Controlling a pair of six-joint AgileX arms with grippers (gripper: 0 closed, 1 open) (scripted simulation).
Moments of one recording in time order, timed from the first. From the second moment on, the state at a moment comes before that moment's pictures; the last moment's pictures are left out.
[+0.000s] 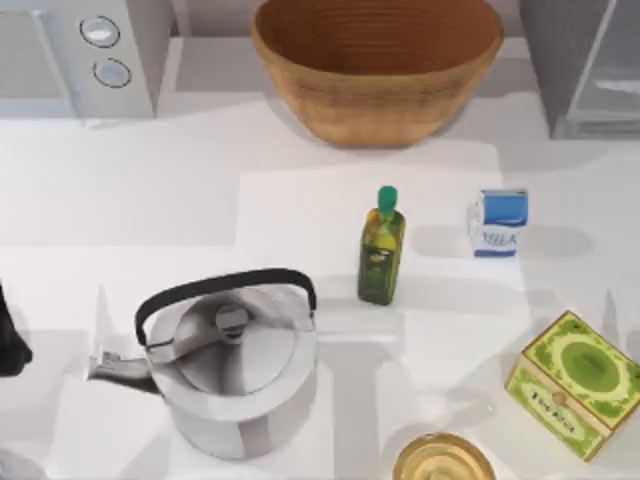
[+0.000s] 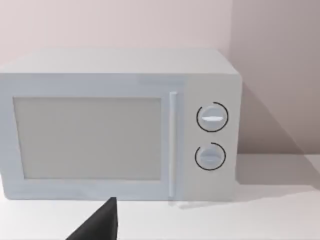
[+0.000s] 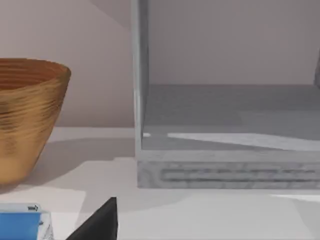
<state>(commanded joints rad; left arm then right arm) 0.00 0.00 0.00 0.00 0.00 0.00 0.00 0.00 0.00 0.00 0.00 0.00</state>
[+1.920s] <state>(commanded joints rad) 0.00 0.00 0.00 0.00 0.00 0.00 0.55 1.88 0.61 0.68 0.50 0.31</state>
